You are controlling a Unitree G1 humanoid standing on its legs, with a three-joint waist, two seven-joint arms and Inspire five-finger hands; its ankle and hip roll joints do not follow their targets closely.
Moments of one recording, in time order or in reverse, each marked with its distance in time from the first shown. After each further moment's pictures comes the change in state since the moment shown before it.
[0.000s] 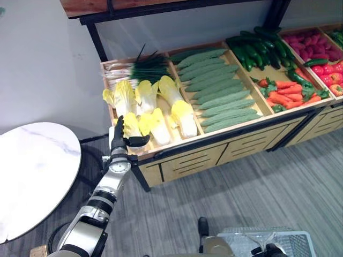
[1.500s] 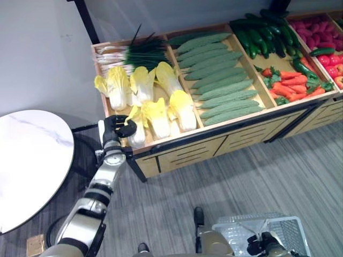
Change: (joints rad) left arm 0.069 0.019 0.048 -0.205 -0.039 -0.002 0.029; right arm -0.017 0.012 0.016 -0.019 0.003 -0.018 -0.020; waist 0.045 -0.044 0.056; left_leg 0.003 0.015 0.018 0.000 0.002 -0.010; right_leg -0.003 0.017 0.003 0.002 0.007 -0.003
